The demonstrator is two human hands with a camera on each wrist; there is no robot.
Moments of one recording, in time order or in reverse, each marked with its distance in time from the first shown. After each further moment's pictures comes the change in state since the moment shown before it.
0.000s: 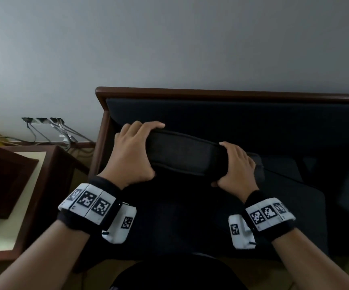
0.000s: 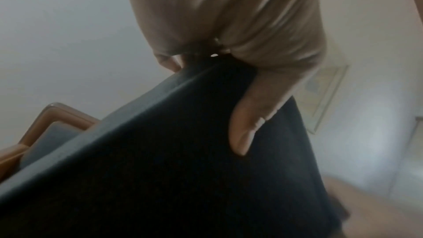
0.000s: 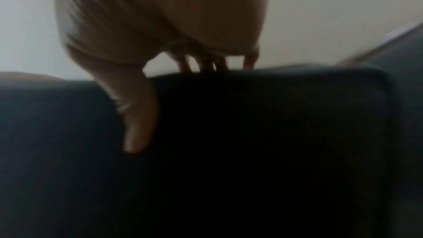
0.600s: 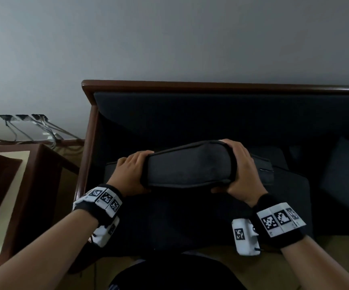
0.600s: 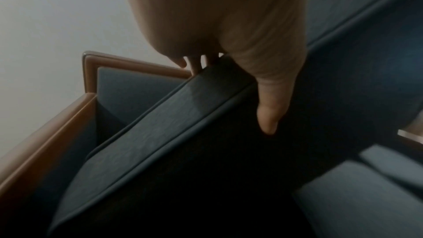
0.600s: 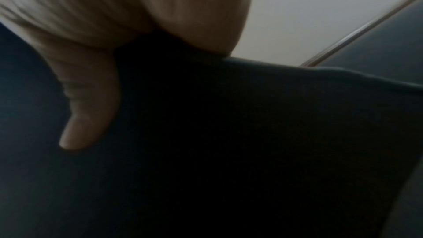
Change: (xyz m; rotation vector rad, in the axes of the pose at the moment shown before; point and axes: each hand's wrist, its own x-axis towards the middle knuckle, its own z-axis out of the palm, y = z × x) left_hand -0.020 -0.066 0.084 0.115 -0.367 -0.056; right_hand -0.032 0.003 -0.014 0.279 0.099 -0.202
